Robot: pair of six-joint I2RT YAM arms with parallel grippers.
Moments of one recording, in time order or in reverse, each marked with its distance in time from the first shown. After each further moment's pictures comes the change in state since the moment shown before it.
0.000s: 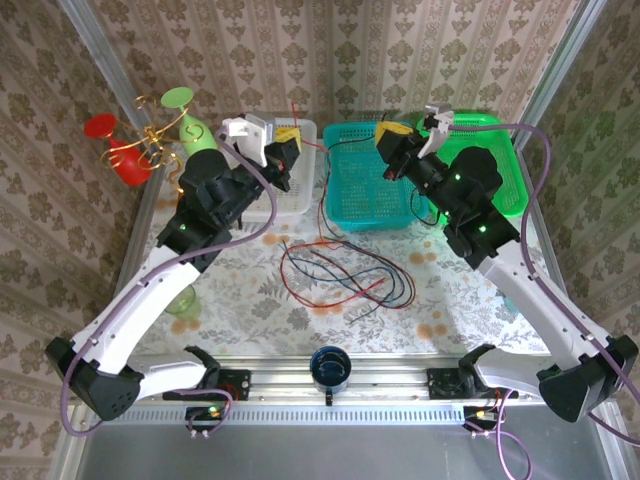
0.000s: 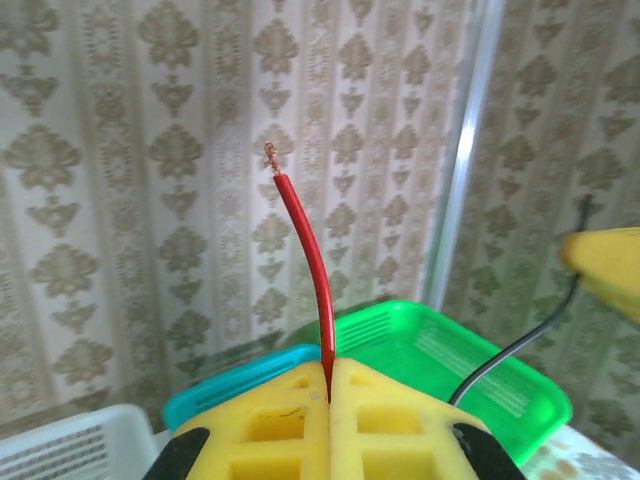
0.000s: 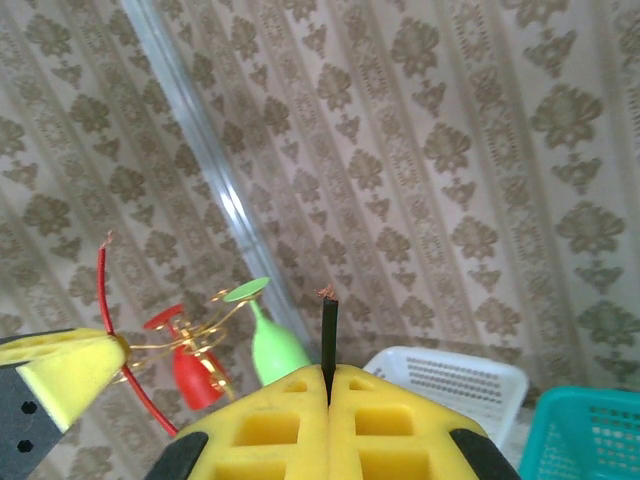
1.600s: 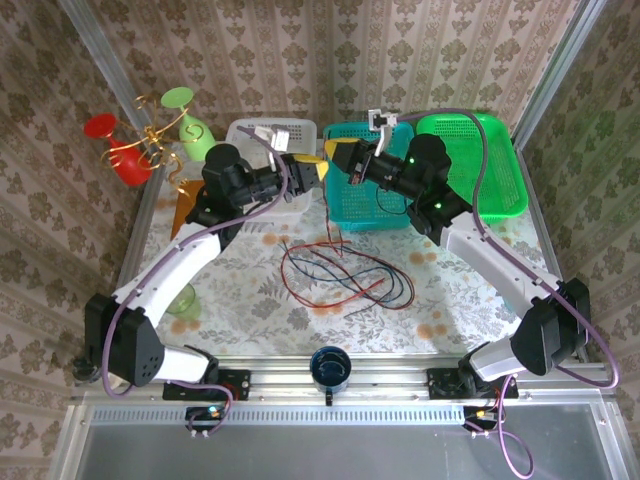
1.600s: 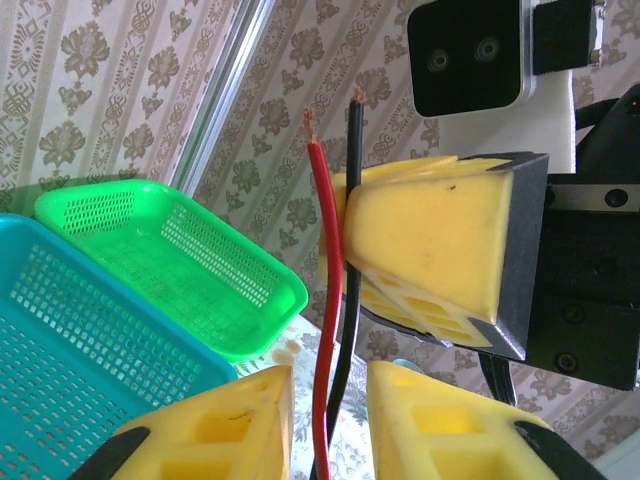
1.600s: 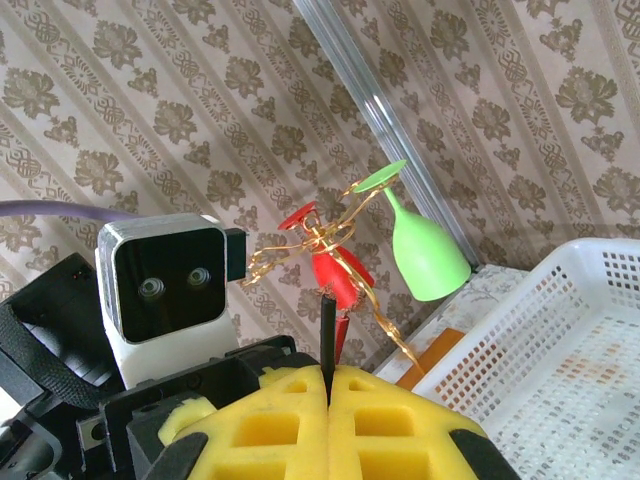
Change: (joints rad) left arm 0.184 0.199 -0.150 0.309 0.785 -0.449; right arm 0.027 0.274 0.053 0.159 -0.387 0.234
